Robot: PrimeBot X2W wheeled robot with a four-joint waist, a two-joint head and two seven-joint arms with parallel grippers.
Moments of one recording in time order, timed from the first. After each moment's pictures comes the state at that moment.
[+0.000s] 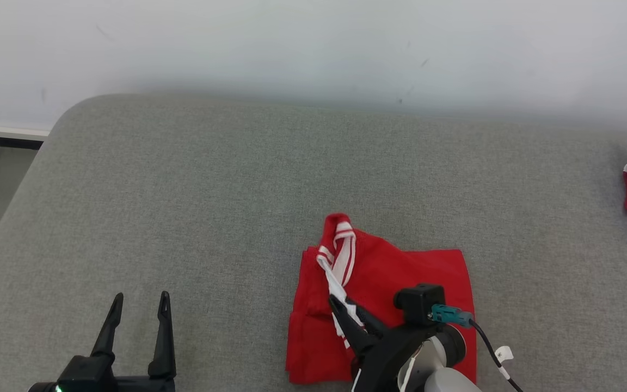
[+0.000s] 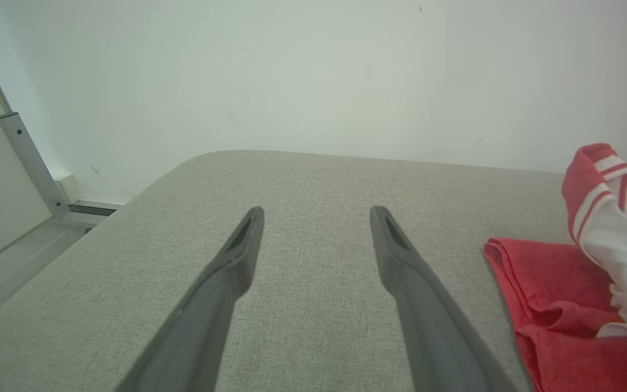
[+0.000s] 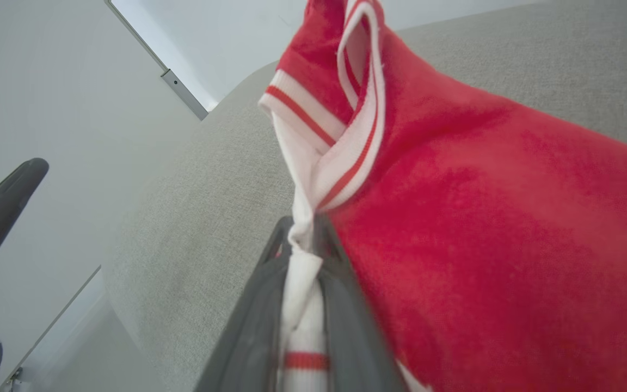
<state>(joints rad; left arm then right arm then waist) -0.05 0.05 0.03 0.20 -0.11 -0.13 -0.26 -0.32 -0.05 0.46 0.47 0.53 0.13 0.02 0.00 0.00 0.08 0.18</state>
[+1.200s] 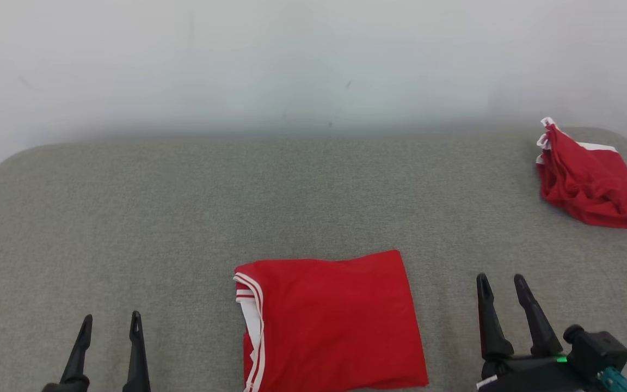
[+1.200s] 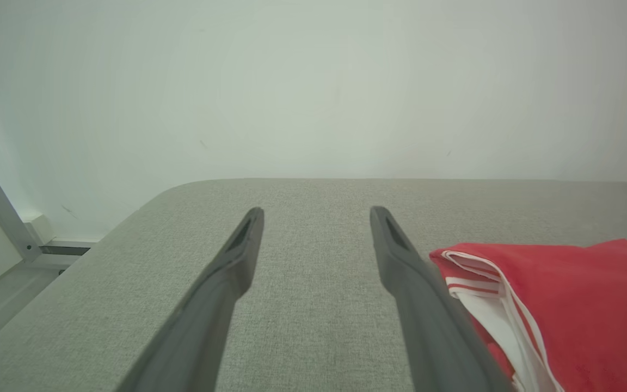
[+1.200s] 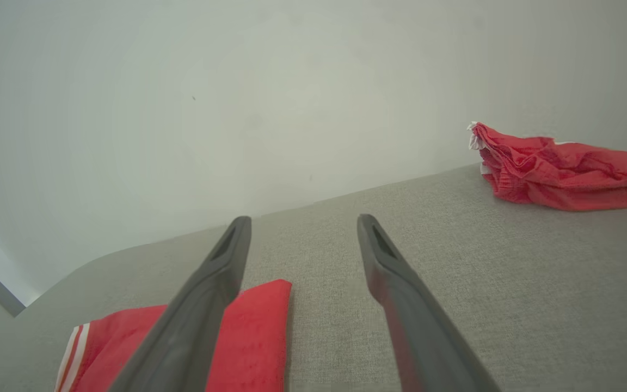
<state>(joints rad) 0.03 0.05 0.11 0.13 -0.07 -0.12 -0.26 -0.03 -0.11 0.02 0.16 0.36 0.13 -0.26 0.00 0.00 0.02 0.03</state>
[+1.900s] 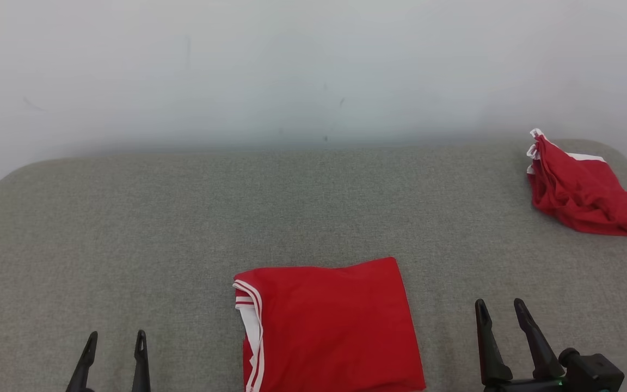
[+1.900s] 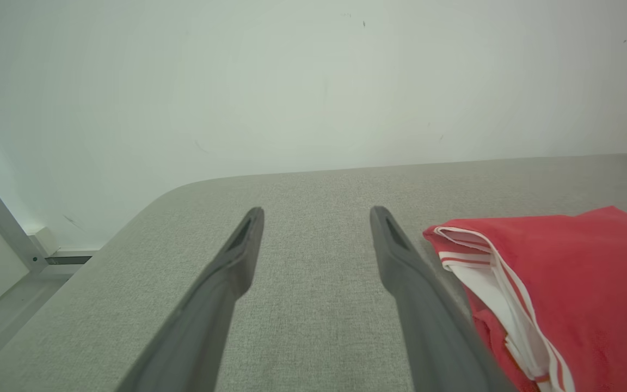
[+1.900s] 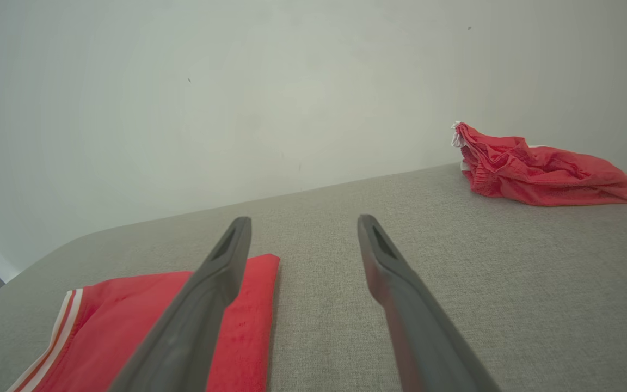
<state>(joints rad) 0.08 0.07 0.09 0.13 -0.03 -0.12 -0.26 0.06 -0.10 0.00 0.14 0.28 0.13 -0.26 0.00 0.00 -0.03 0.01</state>
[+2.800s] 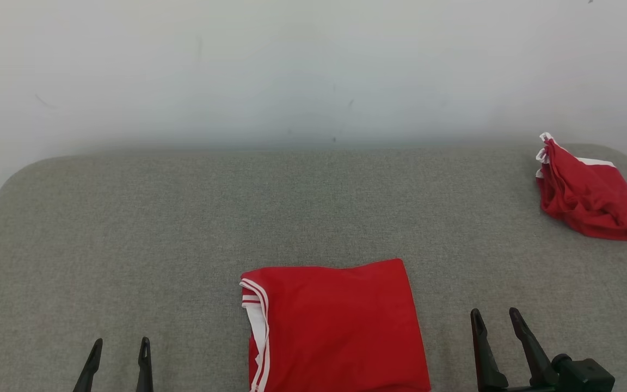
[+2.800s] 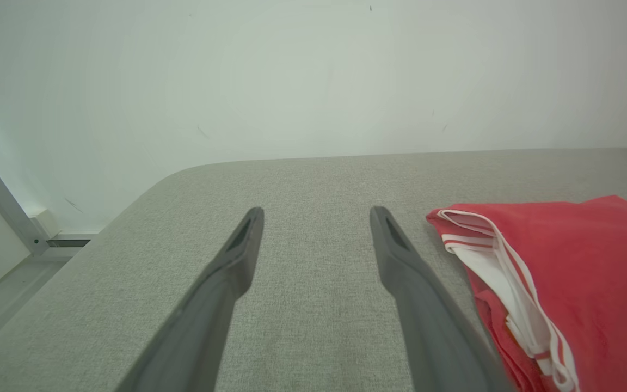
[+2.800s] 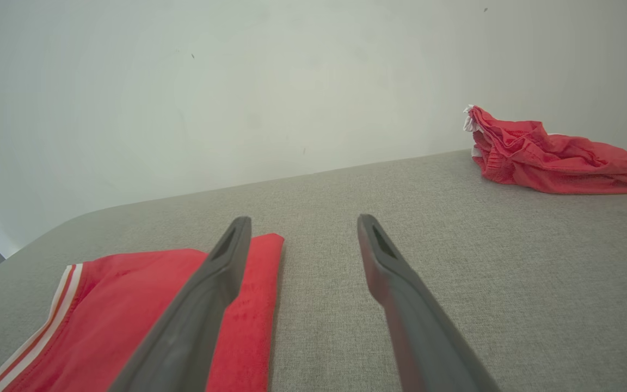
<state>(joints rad) 0.08 0.09 0.08 0.16 -0.05 -0.12 -0.26 0.06 -0.10 0.01 0.18 0.25 0.13 -0.26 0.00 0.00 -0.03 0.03</state>
